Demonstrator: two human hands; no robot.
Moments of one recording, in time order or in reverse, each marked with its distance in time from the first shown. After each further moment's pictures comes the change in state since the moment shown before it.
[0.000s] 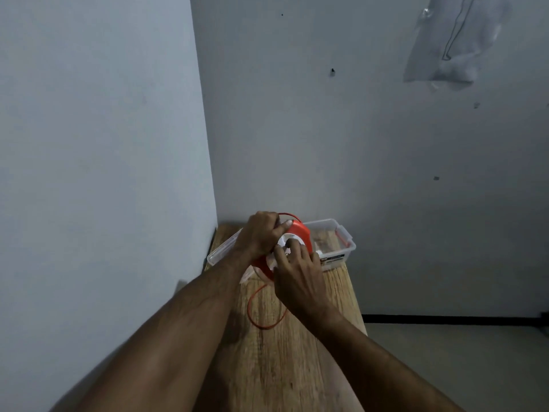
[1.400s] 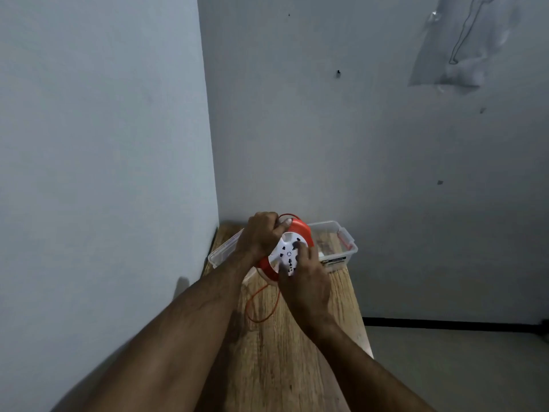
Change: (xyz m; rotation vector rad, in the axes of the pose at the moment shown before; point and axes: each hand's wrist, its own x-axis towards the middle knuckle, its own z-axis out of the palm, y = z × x) left_hand -0.003 0.000 -0.002 -0.010 0.075 -0.060; right_hand -0.002 -0.014 -0.014 0.415 0.157 0.452
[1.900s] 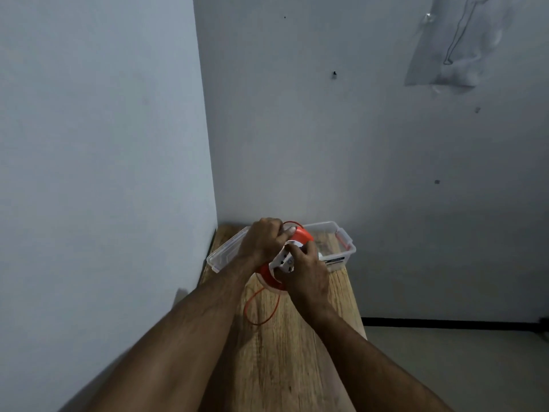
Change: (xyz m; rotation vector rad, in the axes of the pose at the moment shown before) left_hand -0.005 0.003 0.008 0.000 -0.089 0.046; right_hand 0.015 0.006 -0.003 -0.007 -0.173 -0.033
